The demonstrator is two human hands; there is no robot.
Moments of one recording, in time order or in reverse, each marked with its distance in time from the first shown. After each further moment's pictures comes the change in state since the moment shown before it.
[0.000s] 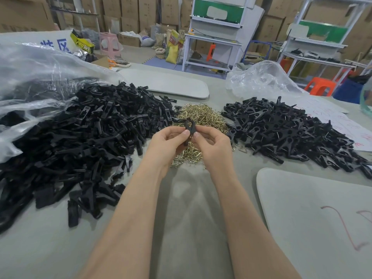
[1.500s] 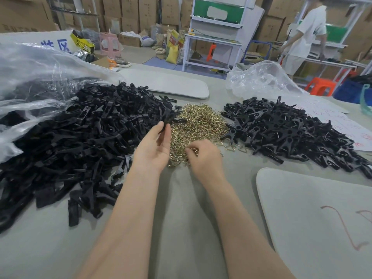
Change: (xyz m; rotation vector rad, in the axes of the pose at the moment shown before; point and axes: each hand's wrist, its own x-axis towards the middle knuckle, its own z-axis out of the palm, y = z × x) left_hand 0.000 0.015 -0.011 -0.870 0.227 -0.206; right_hand -0.002 0.020 0.005 -0.821 -0.114 -0.093
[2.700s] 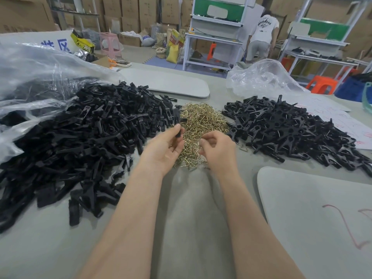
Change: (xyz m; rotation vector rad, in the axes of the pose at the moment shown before) left_hand 0.000 -0.012 -0.001 0.462 -0.076 -0.054; right_hand 0.008 0.014 -0.019 0.346 0.130 0.135
